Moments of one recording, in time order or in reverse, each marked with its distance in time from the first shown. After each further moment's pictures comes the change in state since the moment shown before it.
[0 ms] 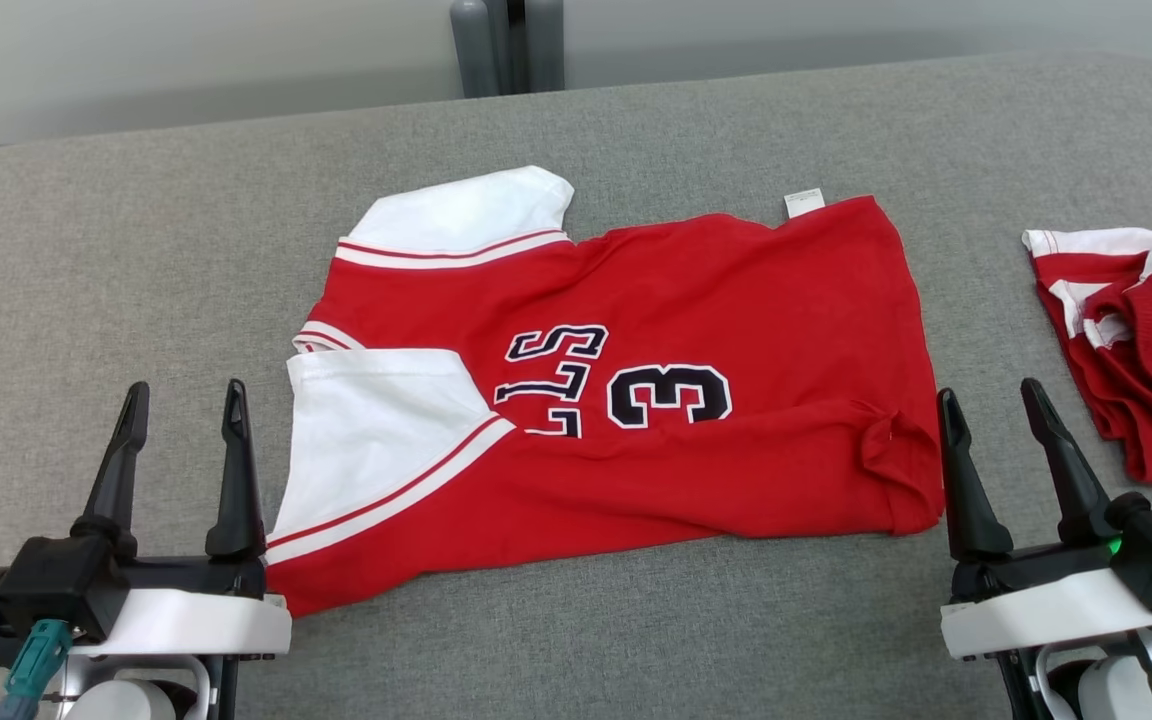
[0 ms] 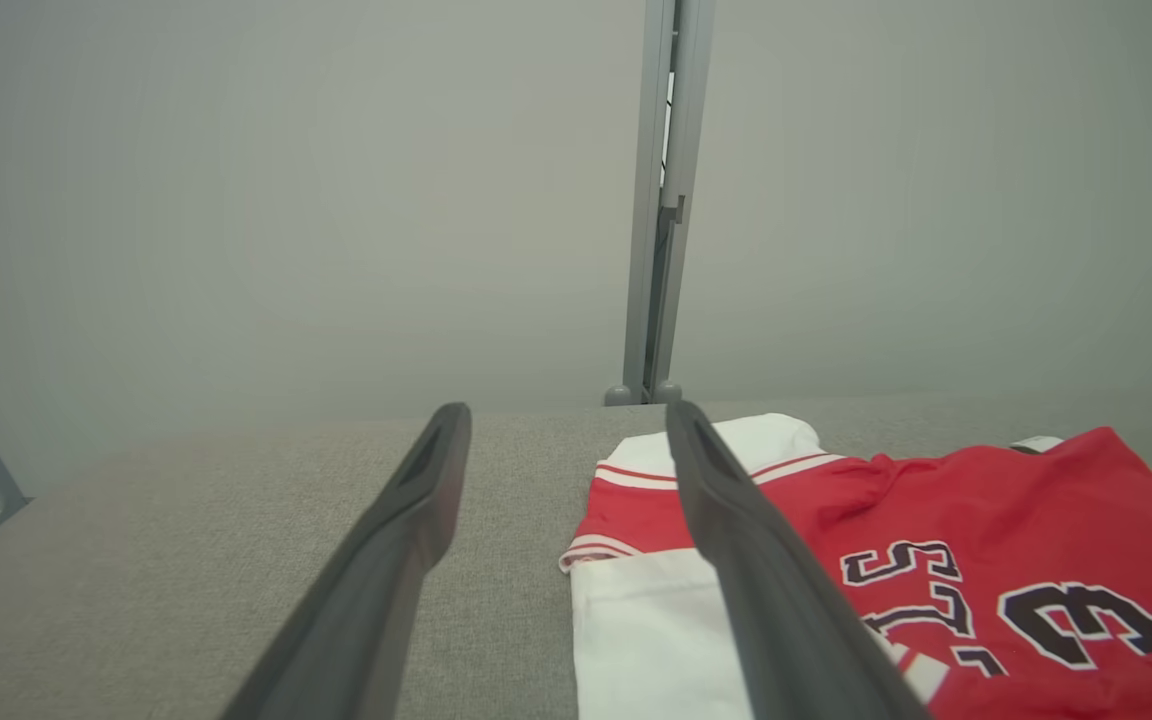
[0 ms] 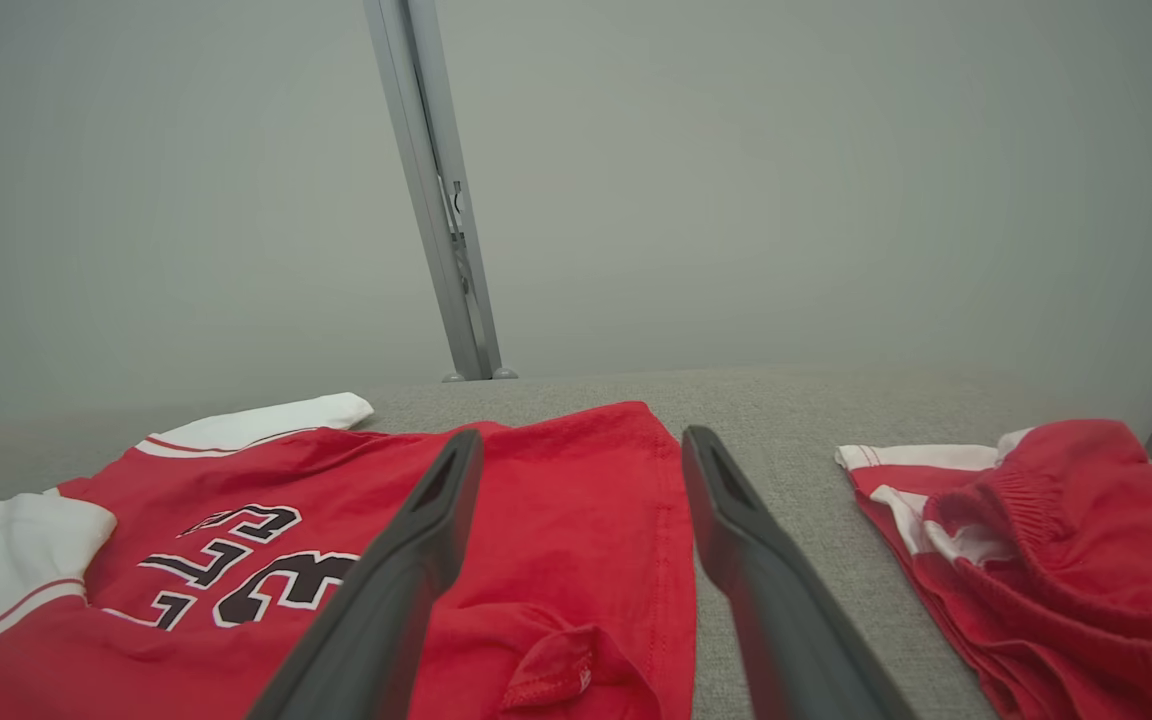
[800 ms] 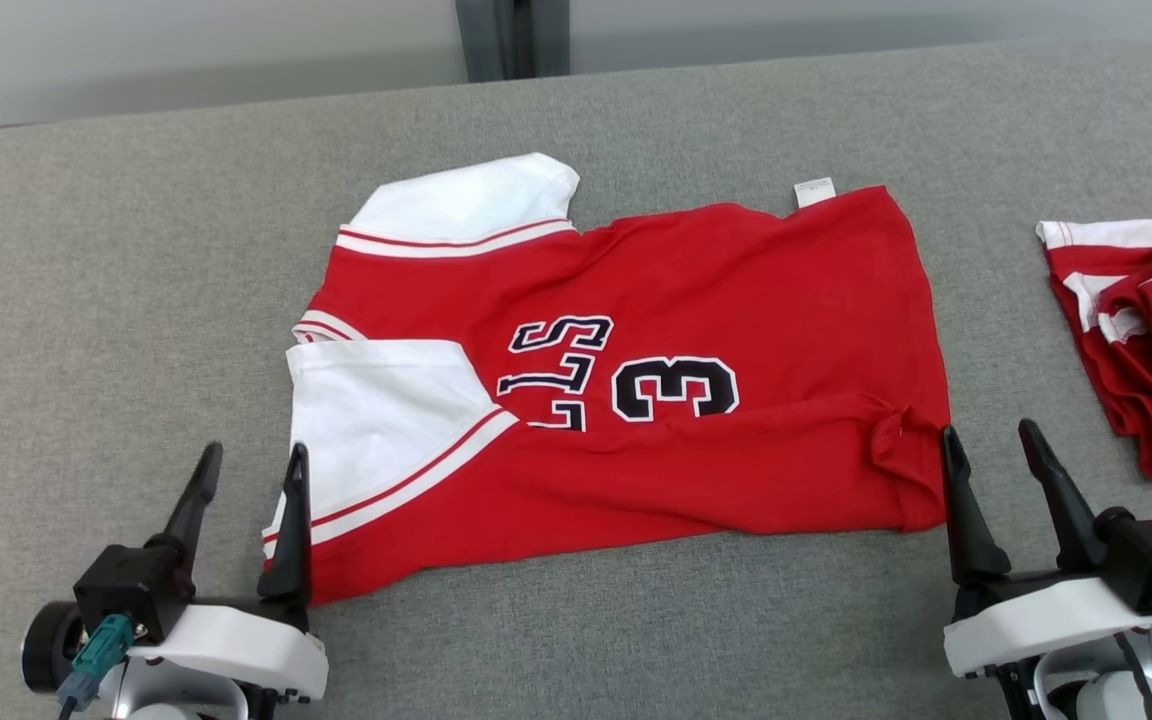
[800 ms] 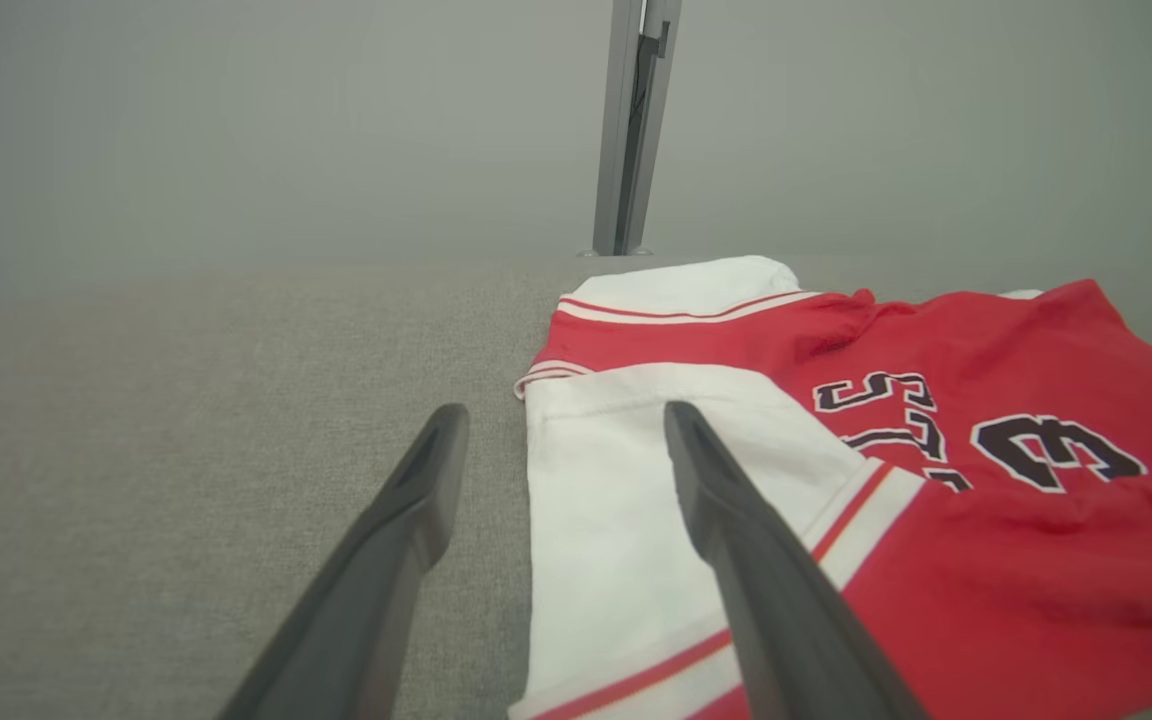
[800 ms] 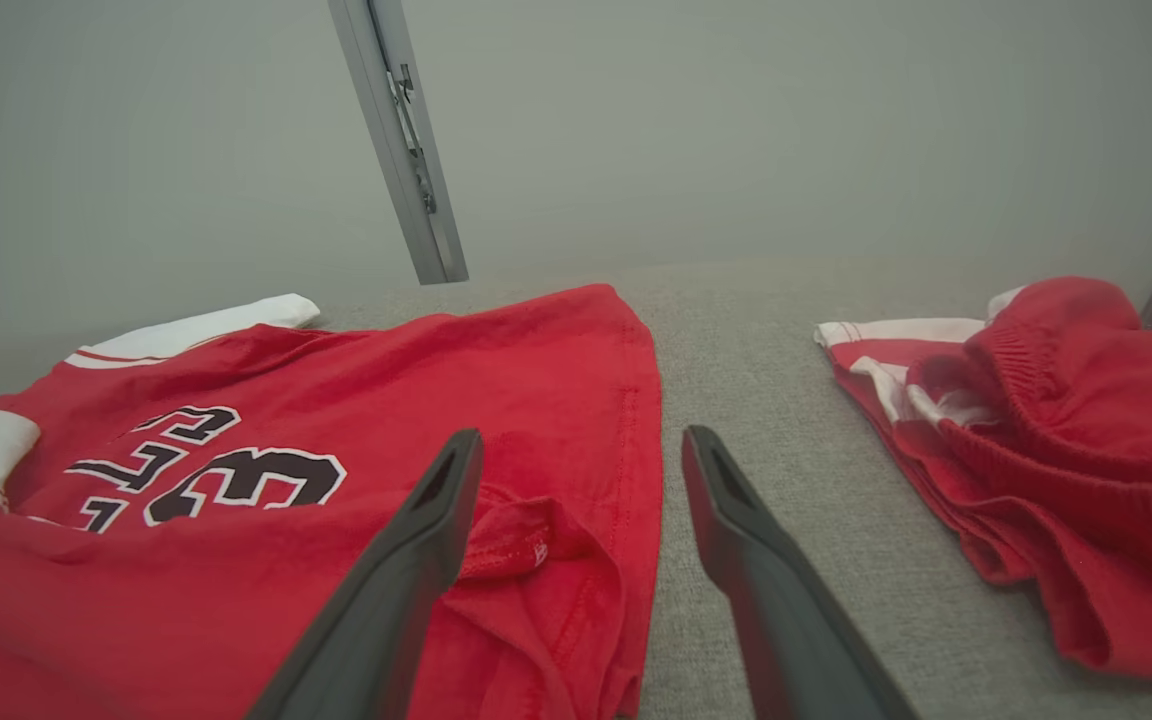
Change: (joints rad) left arm 0.012 -0.044 -0.029 0.120 -0.003 -0.070 0.063; right arm 0.009 0.008 -0.028 0.088 -0.005 0.000 0.032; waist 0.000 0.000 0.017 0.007
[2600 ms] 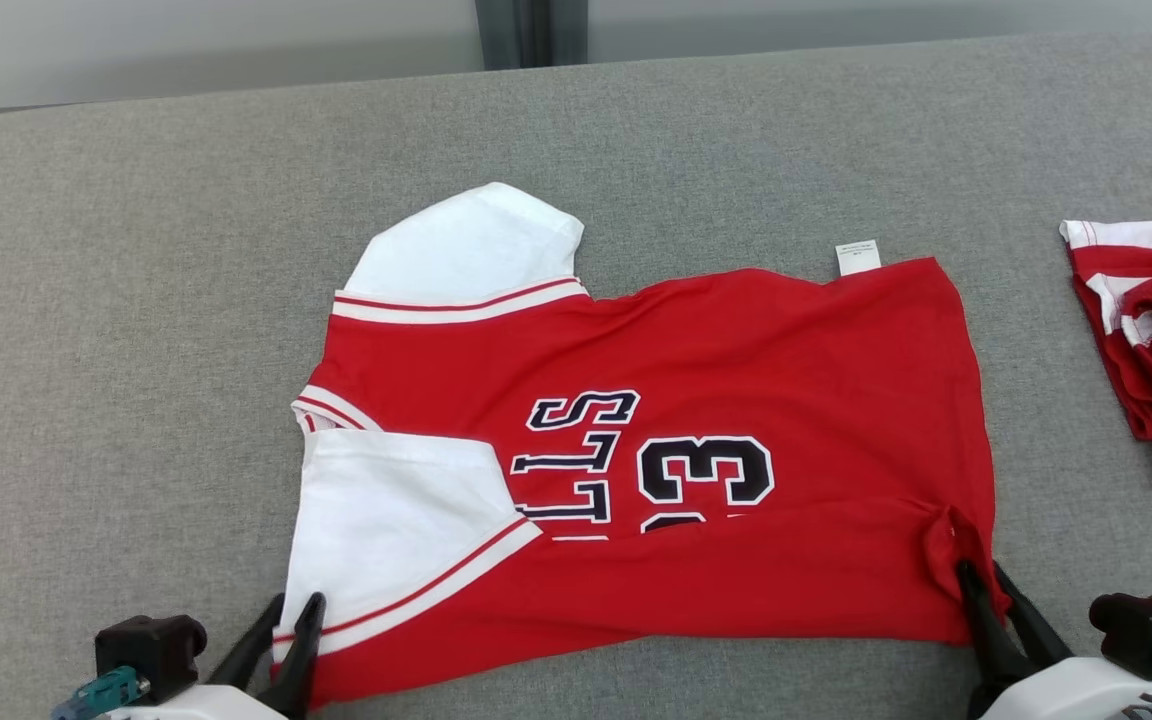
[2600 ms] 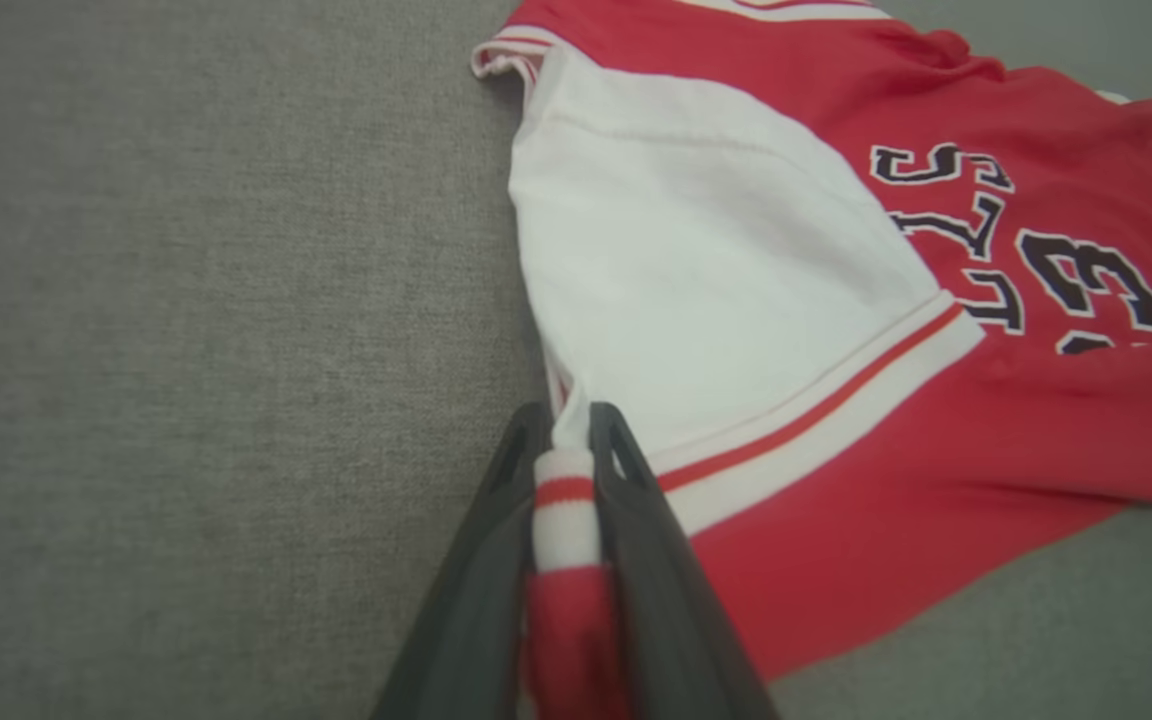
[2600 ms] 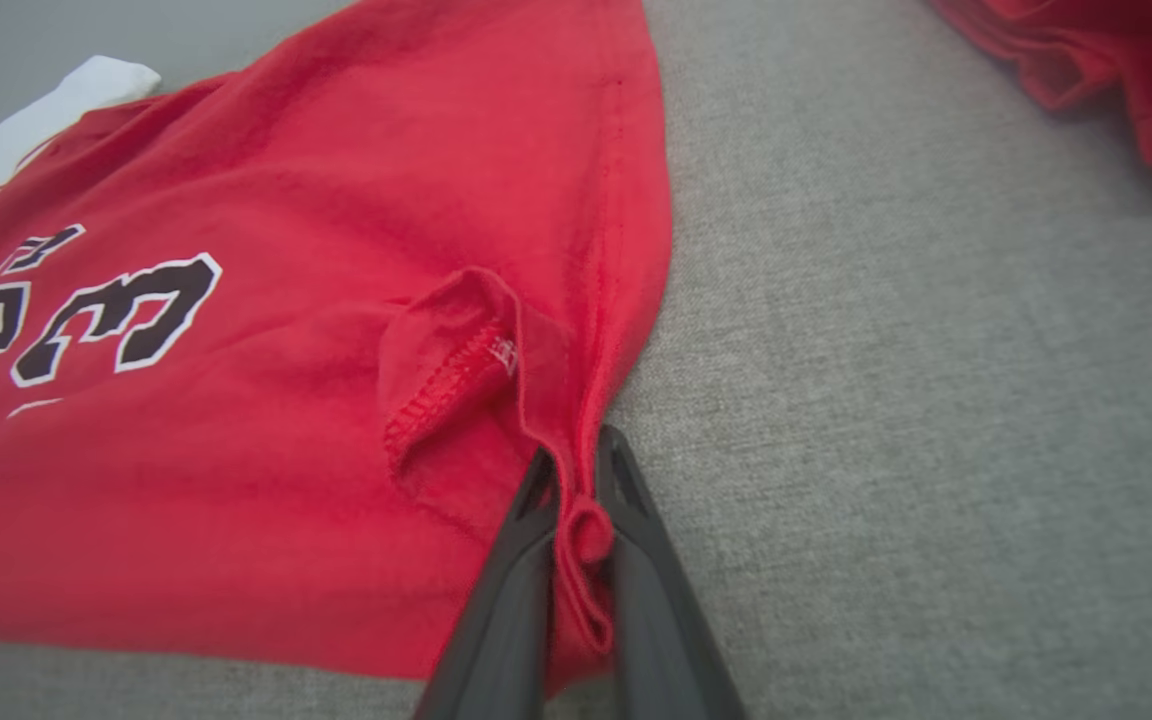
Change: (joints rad) left arm 0.208 0.067 -0.025 -0.161 -0.207 -0.005 0.356; right arm 0.158 -0.003 -0.024 0.007 0.142 0.001 0.239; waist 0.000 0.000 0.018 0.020
